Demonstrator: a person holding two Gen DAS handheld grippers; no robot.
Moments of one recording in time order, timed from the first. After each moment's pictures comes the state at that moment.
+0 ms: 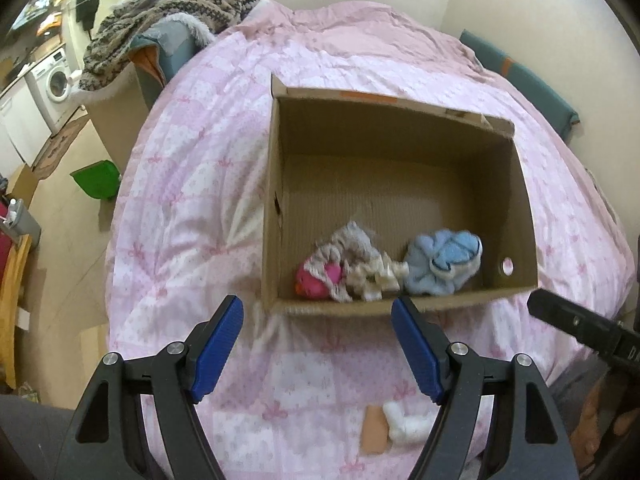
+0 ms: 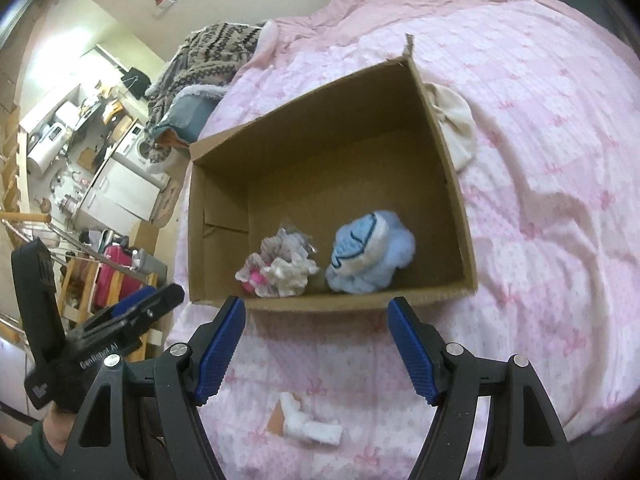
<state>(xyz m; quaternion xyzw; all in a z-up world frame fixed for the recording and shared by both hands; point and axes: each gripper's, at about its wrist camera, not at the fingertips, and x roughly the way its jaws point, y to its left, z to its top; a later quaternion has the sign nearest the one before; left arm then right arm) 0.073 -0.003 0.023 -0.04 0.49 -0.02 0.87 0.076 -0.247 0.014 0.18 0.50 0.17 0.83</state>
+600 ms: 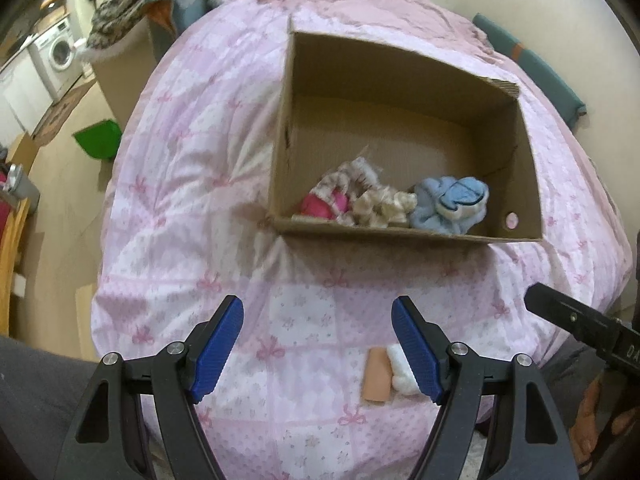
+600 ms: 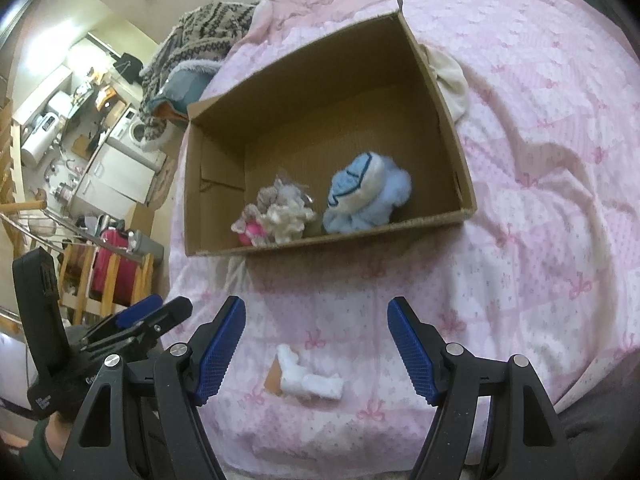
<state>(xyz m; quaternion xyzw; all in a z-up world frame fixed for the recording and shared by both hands) 0.037 0.004 -0.006 -0.07 0.54 -0.01 0.84 0.052 -0.238 -0.004 0.17 0.54 0.17 0.81</state>
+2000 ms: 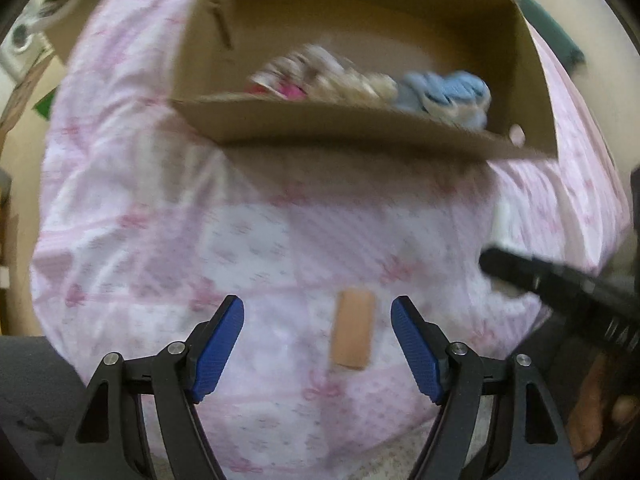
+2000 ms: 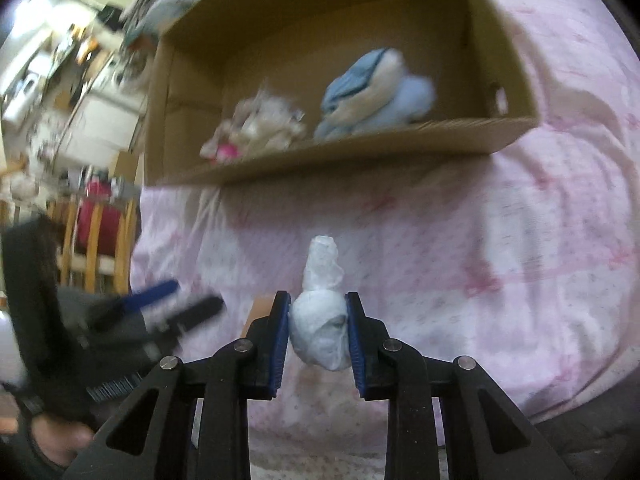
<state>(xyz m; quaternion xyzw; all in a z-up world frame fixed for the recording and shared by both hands) 0.037 -0.039 -0.070 -0.05 0.64 -0.07 0.76 0.056 -0.208 -0.055 0.14 0.62 0.17 0.76</state>
